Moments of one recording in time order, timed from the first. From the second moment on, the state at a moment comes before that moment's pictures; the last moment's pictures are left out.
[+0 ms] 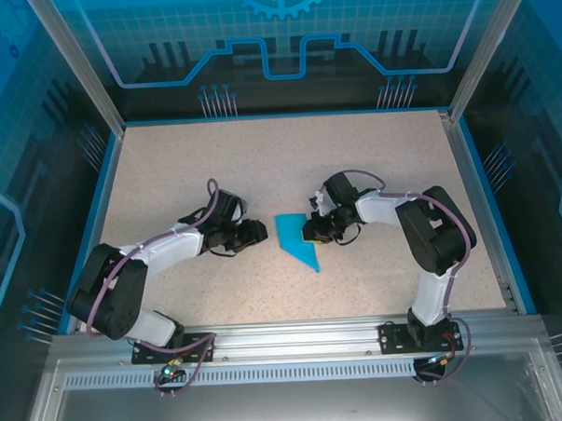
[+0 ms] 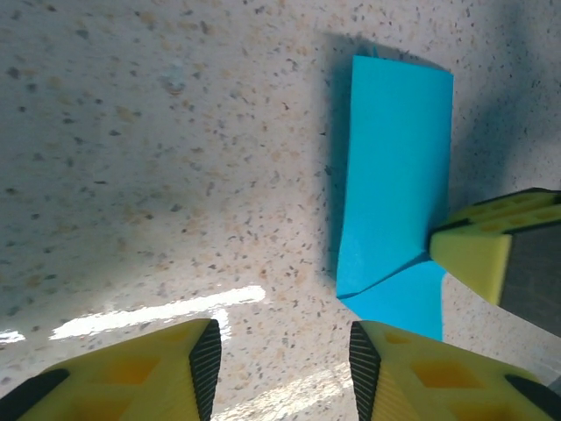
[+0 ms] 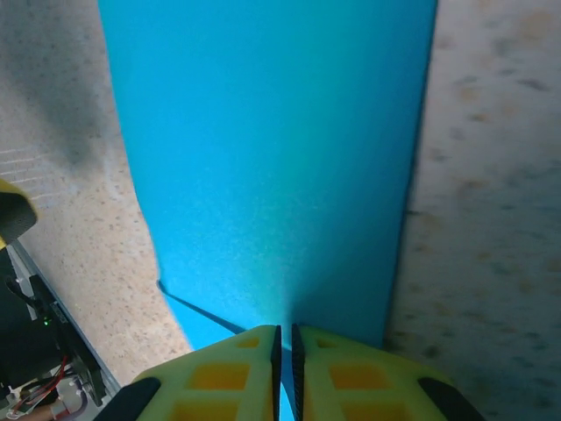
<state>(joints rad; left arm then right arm) -0.44 1.49 0.74 -0.25 0.35 -0.79 0.44 1.86 0.97 -0.31 -0.66 0.50</state>
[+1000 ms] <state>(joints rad) -0.53 1.79 0.83 0.04 0.50 -1.05 0.37 1.85 0.79 0.03 -0.80 0.67</state>
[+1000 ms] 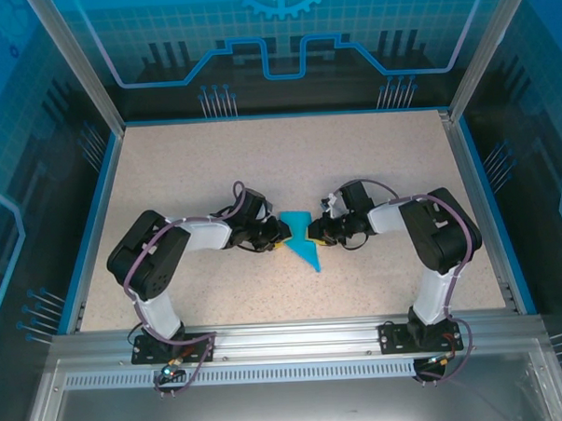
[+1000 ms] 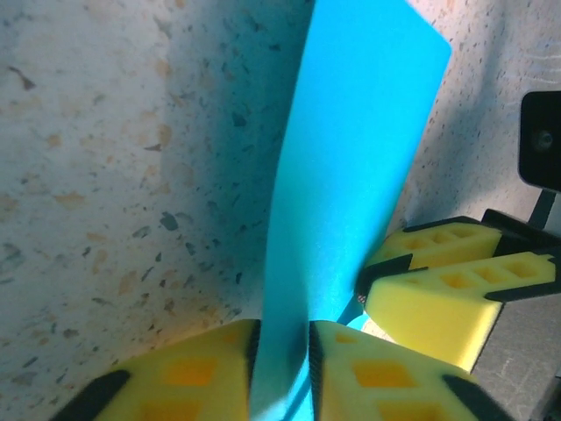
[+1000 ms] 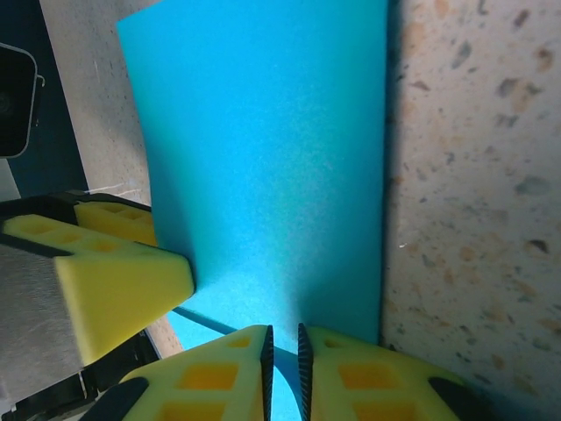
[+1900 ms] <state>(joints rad) -0.53 1.79 0.83 0.04 0.49 -1.05 0.44 1.81 0.82 -0.10 -0.68 0.62</state>
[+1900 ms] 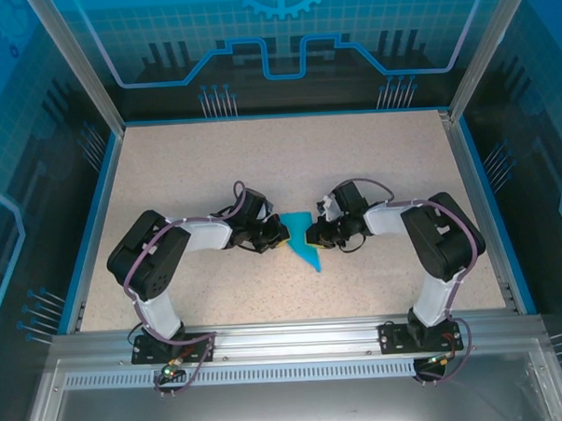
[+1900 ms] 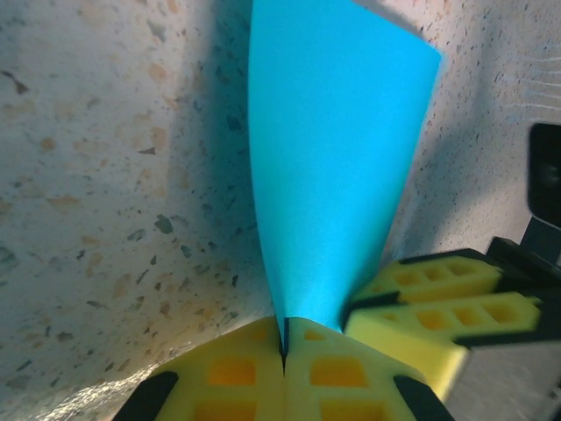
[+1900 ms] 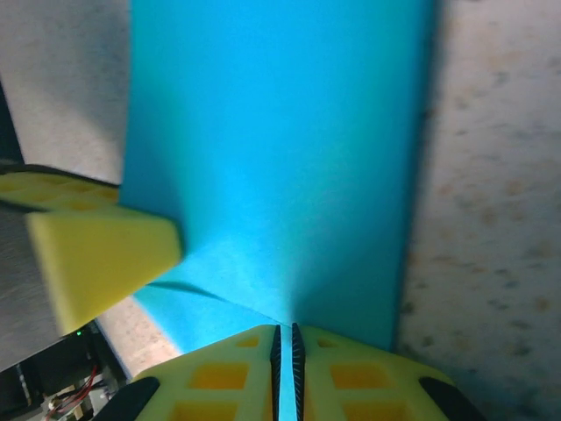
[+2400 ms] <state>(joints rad) -0.53 1.80 0.85 0.10 0.50 -1.03 0.40 1.82 0.77 0.00 -0.76 0.63</state>
